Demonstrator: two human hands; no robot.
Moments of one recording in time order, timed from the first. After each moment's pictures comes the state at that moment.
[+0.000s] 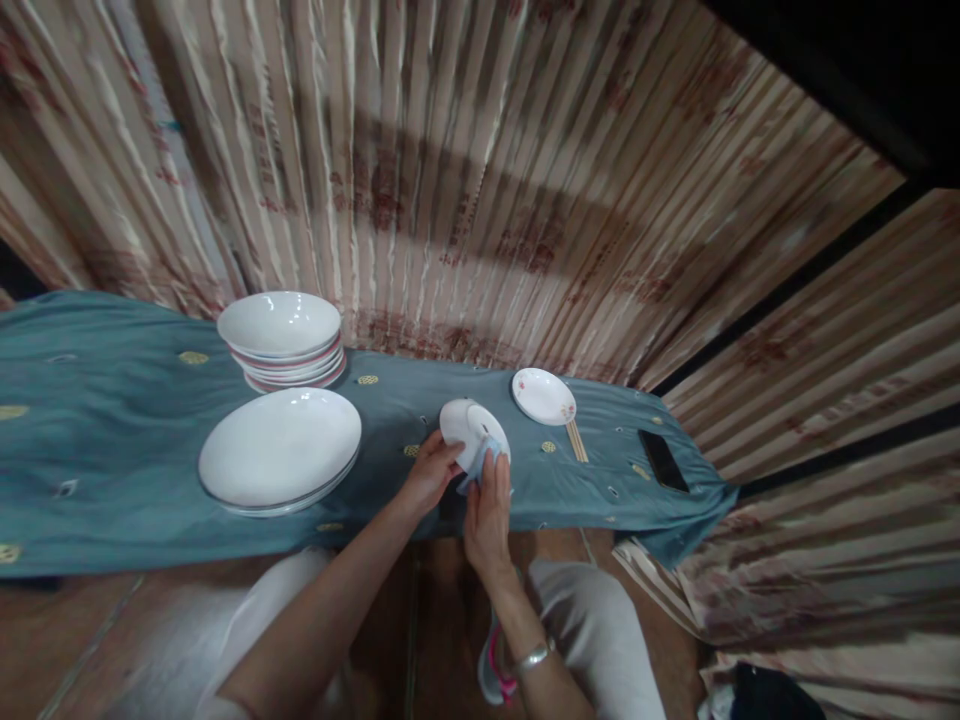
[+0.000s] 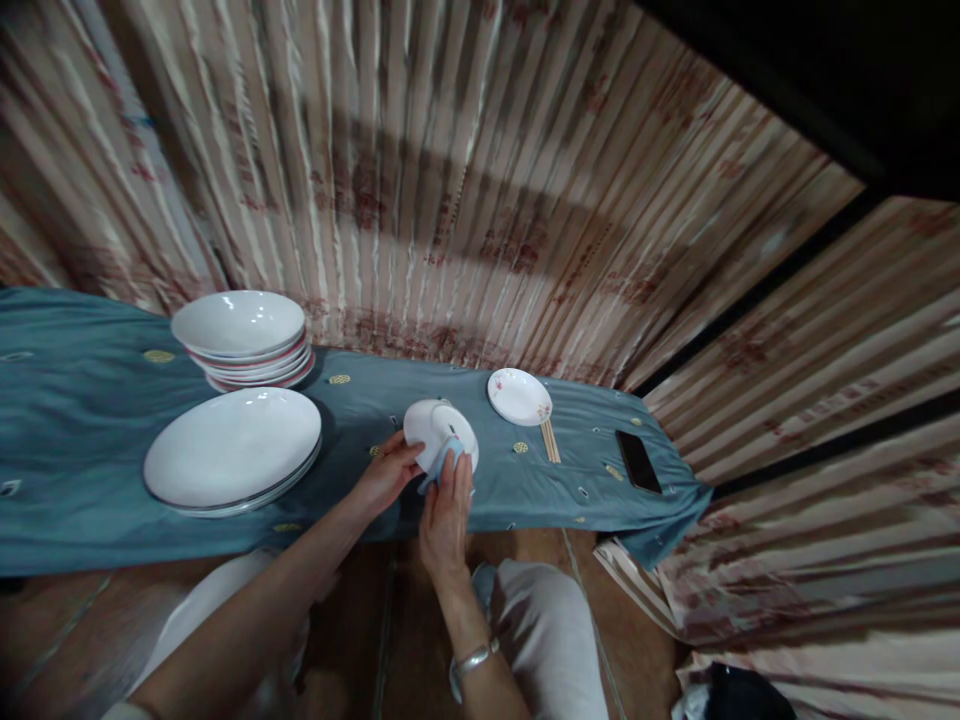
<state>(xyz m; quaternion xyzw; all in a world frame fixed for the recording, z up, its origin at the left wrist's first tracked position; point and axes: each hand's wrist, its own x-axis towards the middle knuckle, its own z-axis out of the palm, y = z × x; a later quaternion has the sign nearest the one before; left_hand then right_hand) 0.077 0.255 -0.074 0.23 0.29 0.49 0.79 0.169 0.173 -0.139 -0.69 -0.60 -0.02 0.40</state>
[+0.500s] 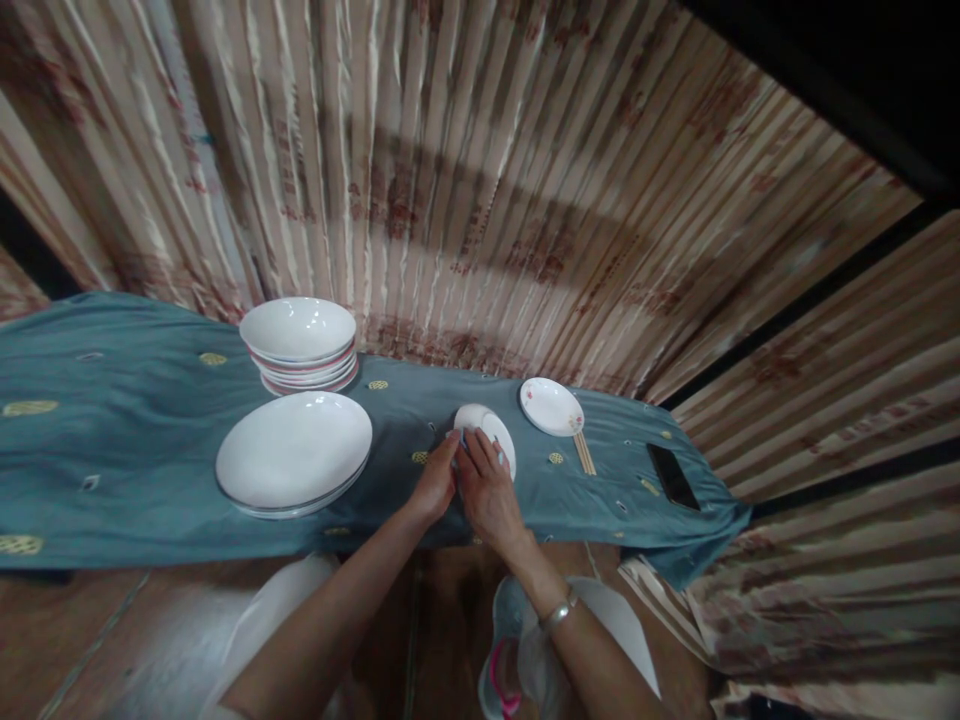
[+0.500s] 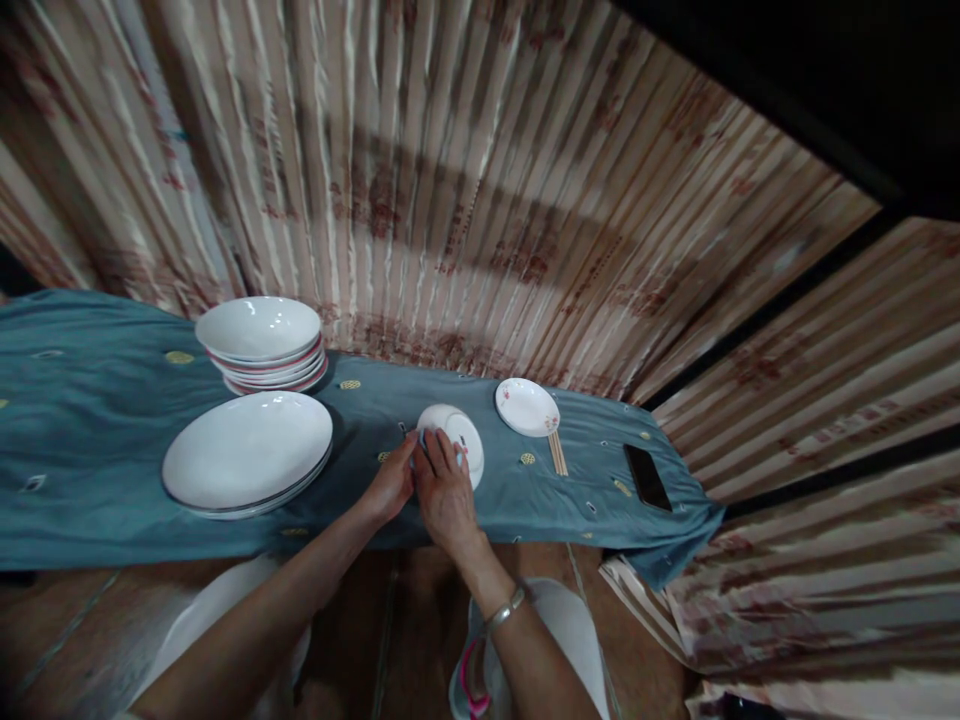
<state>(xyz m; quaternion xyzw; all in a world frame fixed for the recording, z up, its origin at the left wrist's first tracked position) 0.079 0.258 -0.080 0.20 0.26 0.54 0.78 0.175 0.207 -0.075 -0.57 -0.79 -0.09 0.21</state>
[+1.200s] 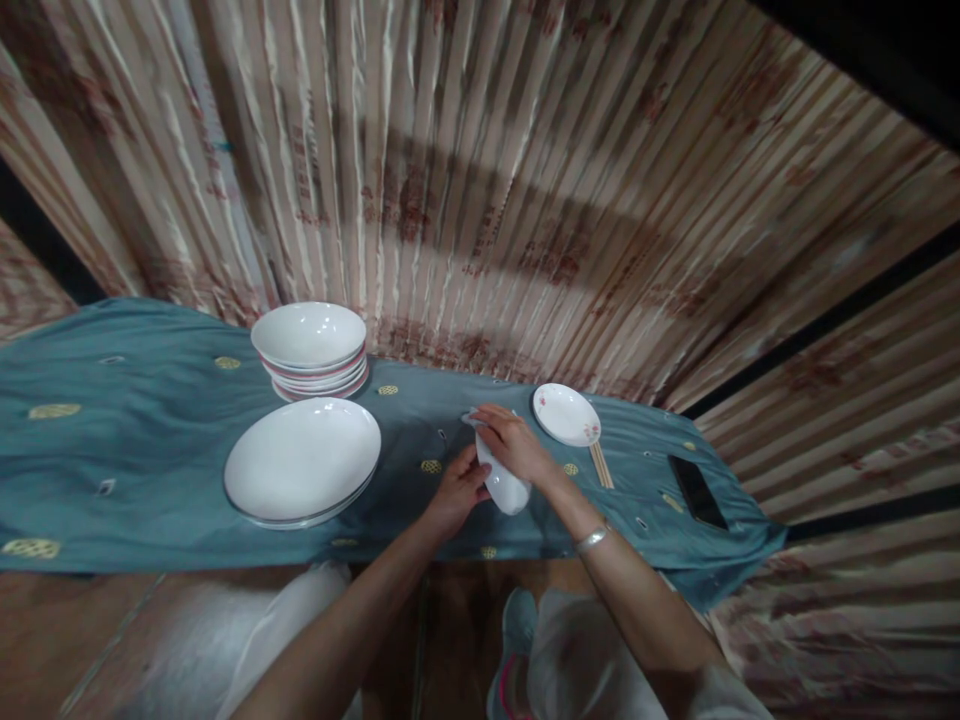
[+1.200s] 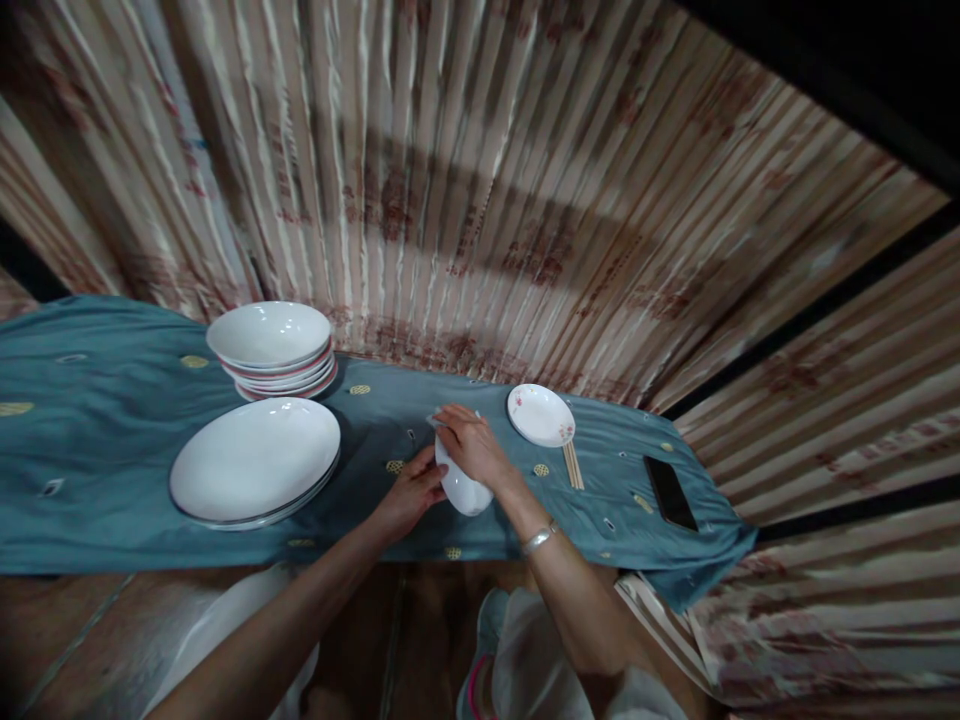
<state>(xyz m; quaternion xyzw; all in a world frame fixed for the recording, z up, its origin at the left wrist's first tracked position) 0.081 0.247 -0.070 0.29 0.28 0.47 0.79 0.216 0.286 -0.020 -0.51 -0.82 0.12 0.23</state>
